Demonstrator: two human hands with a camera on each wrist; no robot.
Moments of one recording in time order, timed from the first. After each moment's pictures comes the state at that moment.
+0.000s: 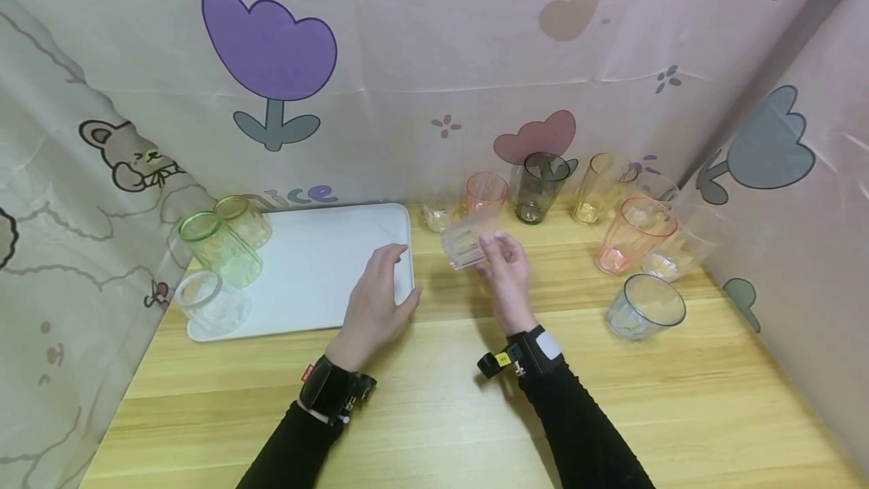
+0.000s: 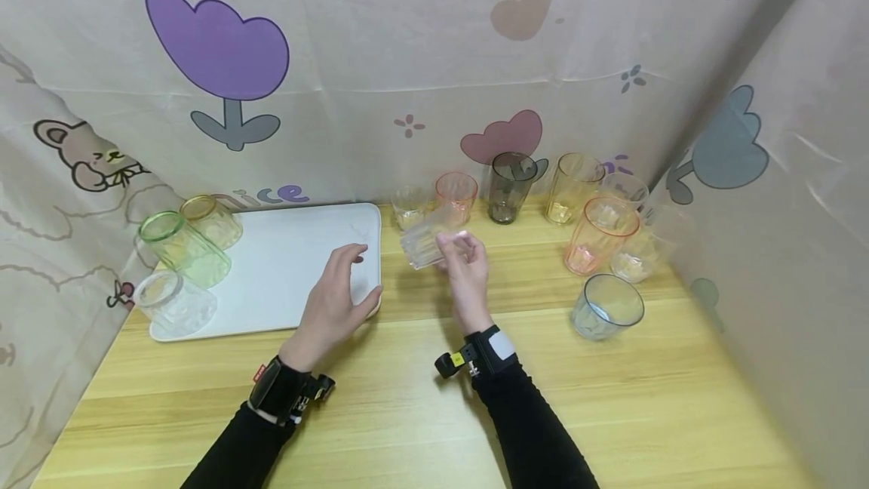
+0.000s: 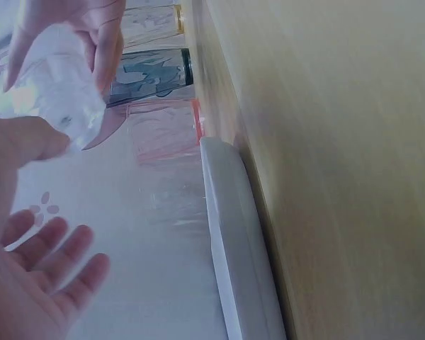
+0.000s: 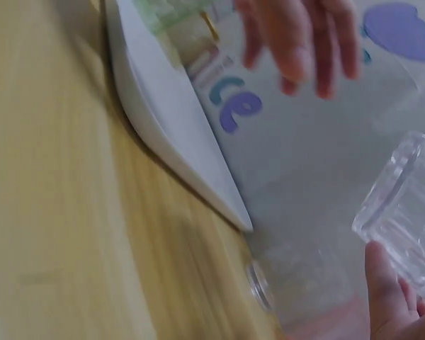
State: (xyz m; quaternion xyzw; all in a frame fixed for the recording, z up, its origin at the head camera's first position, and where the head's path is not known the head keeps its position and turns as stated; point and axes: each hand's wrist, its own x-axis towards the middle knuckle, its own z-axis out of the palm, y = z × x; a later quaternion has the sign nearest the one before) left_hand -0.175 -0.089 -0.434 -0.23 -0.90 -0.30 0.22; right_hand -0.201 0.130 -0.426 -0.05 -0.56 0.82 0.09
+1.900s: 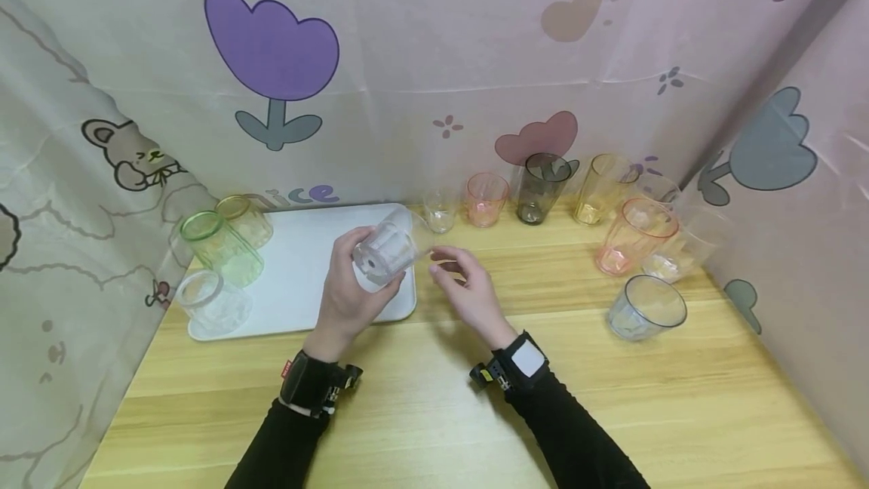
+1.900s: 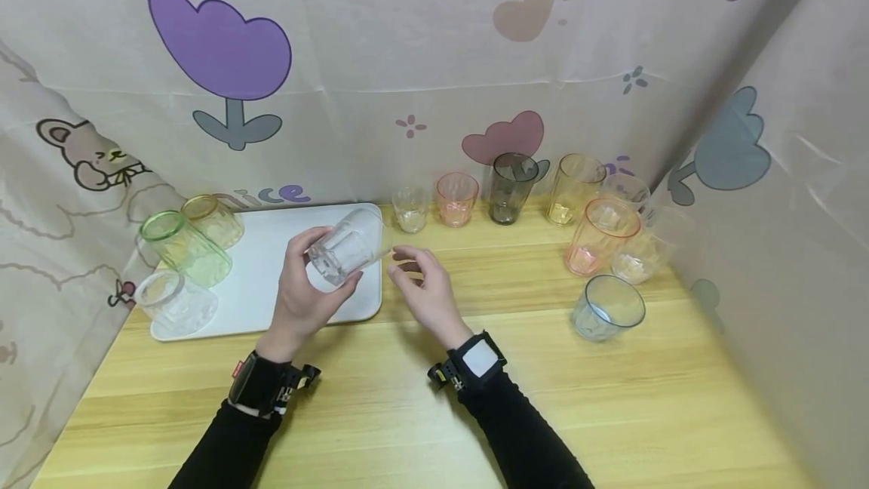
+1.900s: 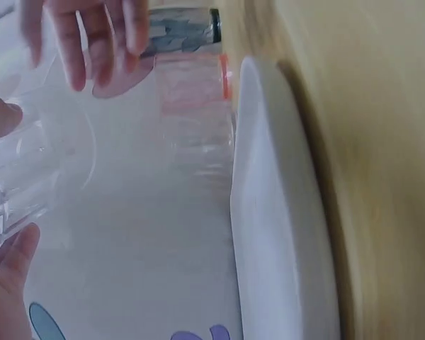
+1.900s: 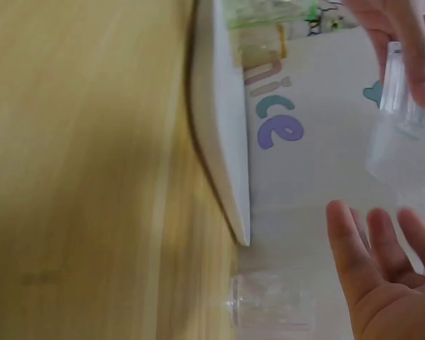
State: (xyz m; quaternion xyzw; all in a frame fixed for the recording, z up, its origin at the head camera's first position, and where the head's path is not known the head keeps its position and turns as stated) left_hand -0.183 -0.117 -0.421 -0.26 -0.79 -0.41 0.38; right_hand -0.185 0.095 -0.430 0.14 -0.74 0.66 0.05
